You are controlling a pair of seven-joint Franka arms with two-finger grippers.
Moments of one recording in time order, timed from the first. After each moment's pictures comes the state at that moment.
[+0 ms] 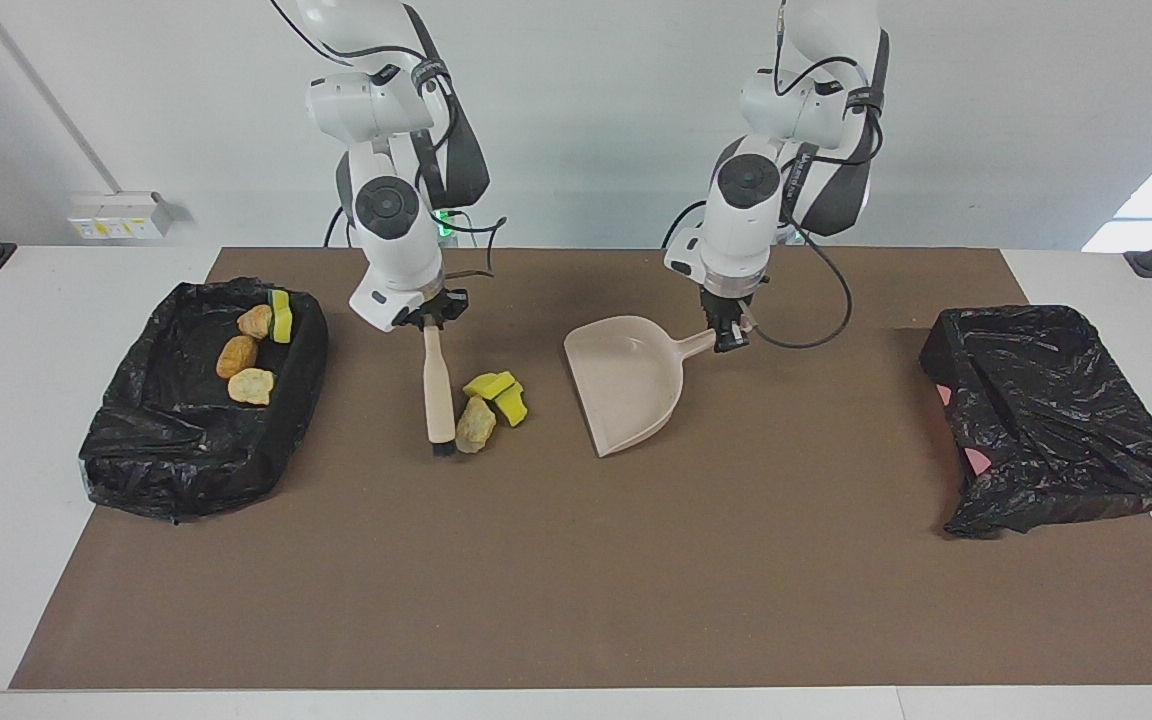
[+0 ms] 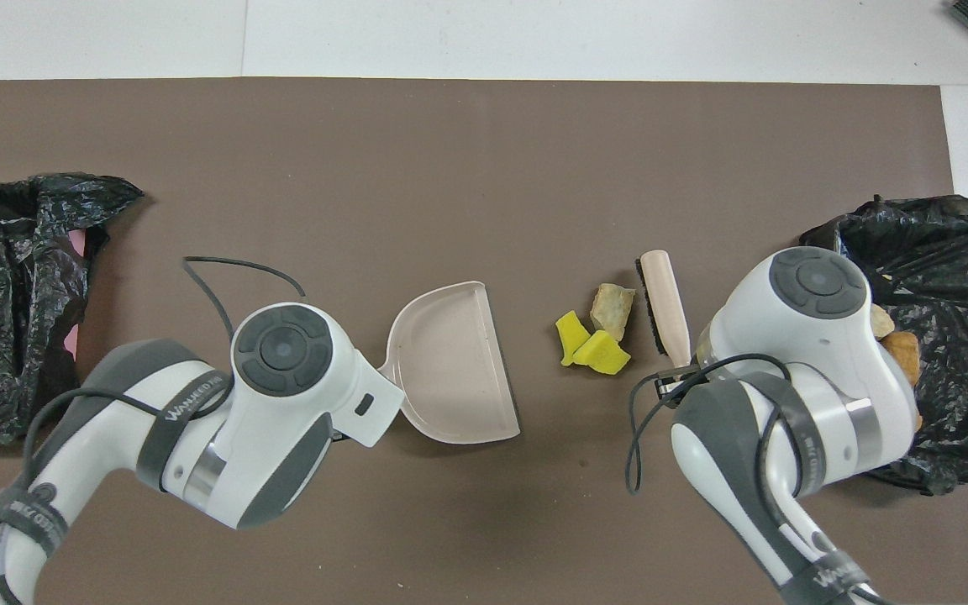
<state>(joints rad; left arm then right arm) -0.65 0.01 0.07 -2.17 0.10 2.08 0.83 0.07 0.00 0.17 -2.13 -0.01 1.85 0.11</state>
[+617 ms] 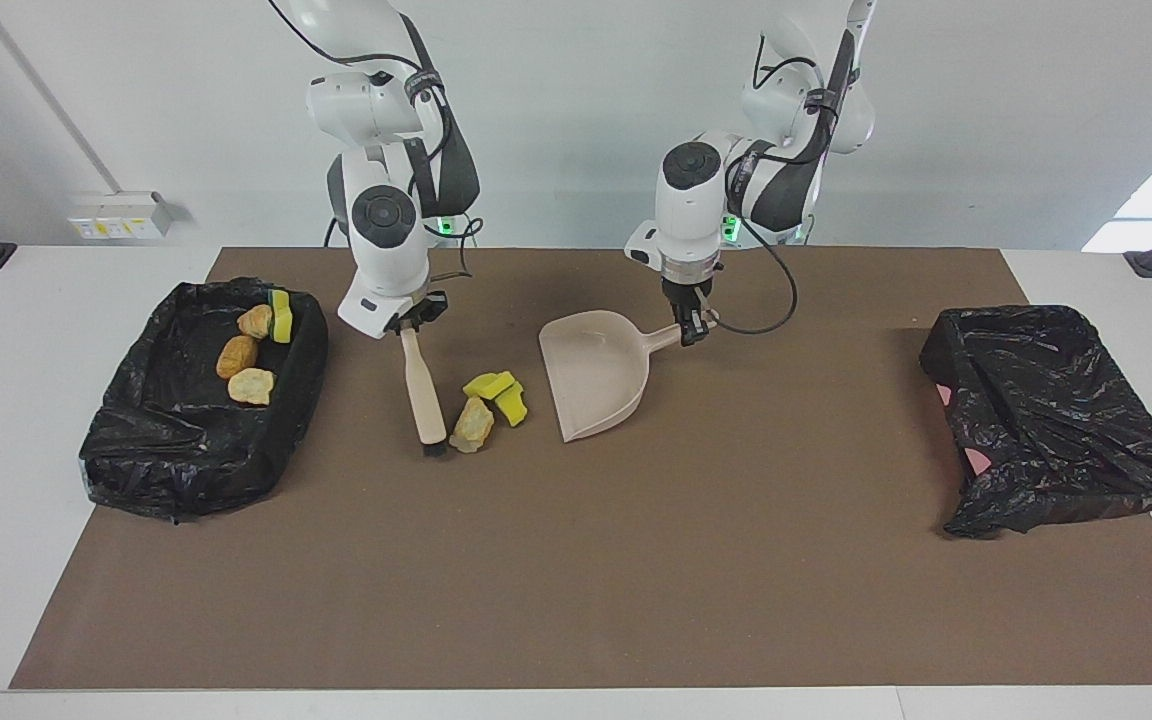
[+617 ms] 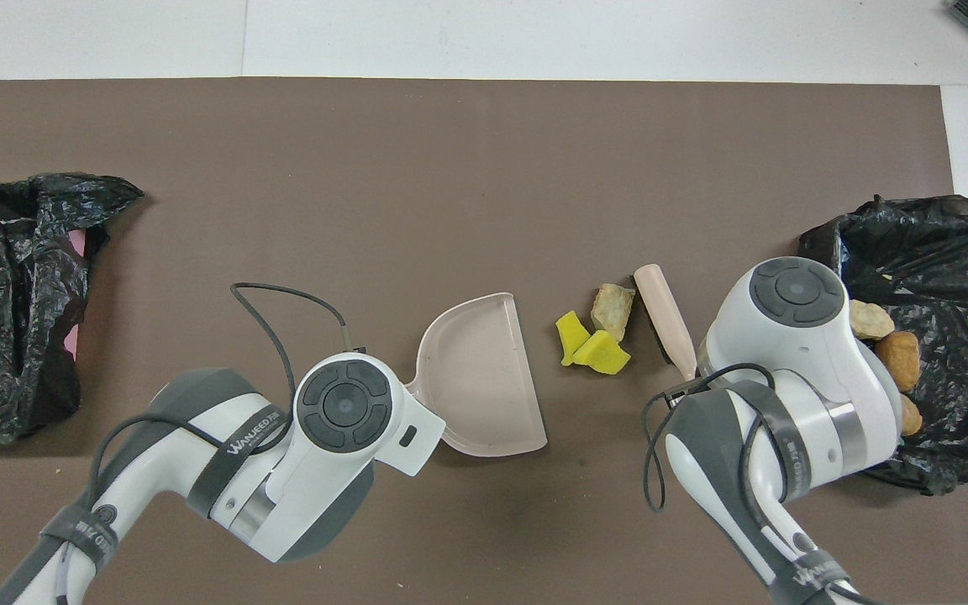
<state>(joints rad) -0.72 0.01 0.07 -2.21 0.12 2.14 0.69 0.09 0.01 0.18 -2.18 -0.06 1.87 0.01</state>
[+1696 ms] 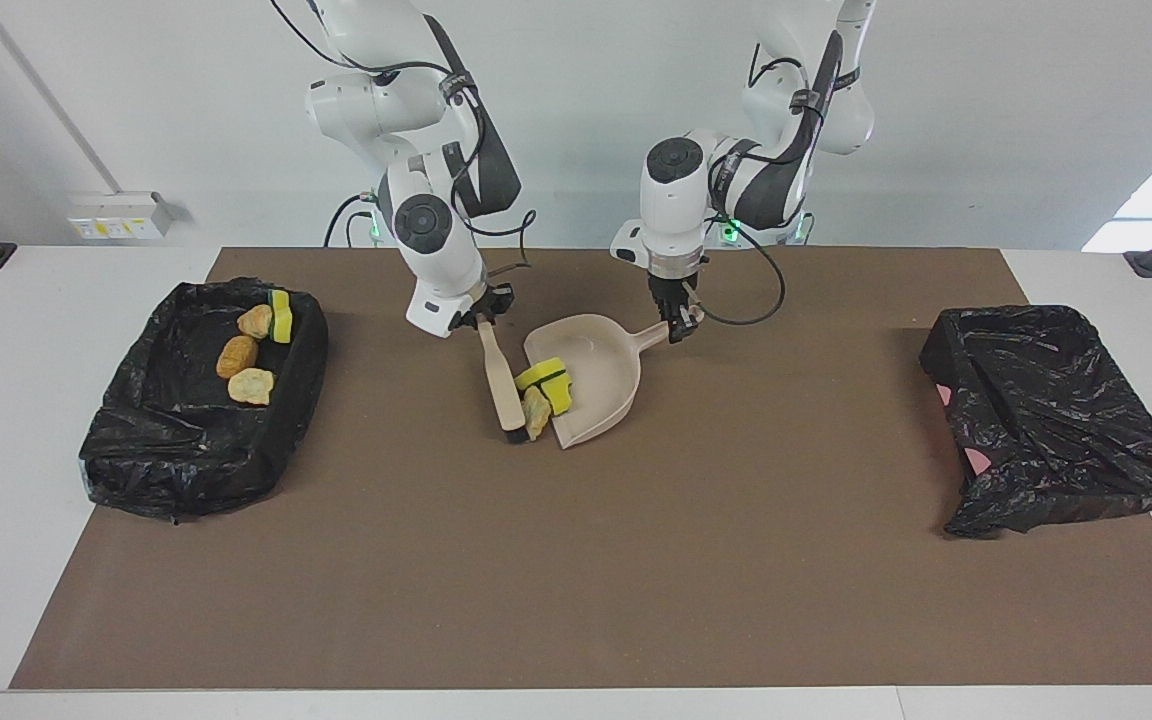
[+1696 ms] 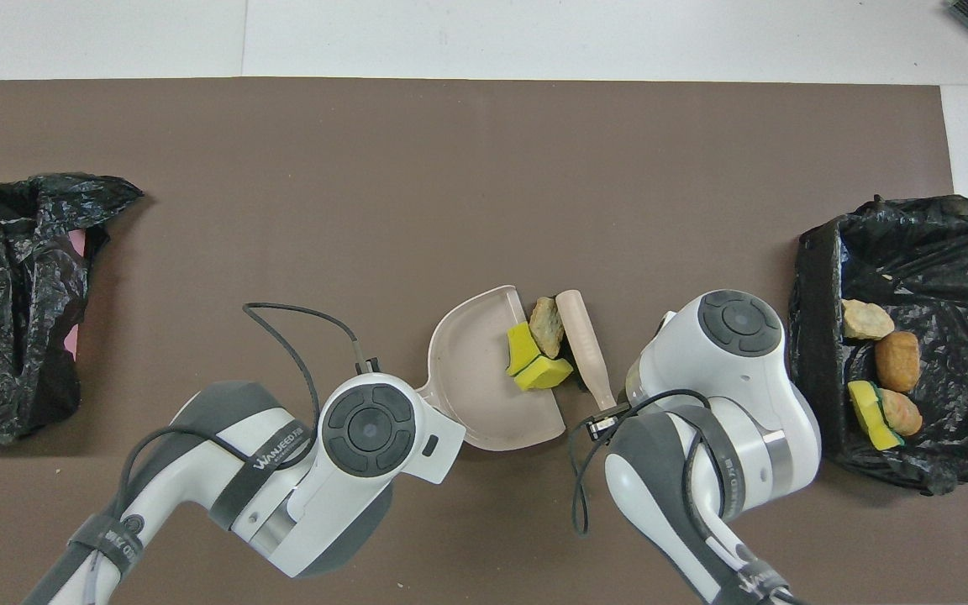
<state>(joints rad) -0.76 0.01 0.06 -2.23 0.12 2.20 0.55 0.21 0.04 0.18 -2.23 0.23 1.99 -0.01</state>
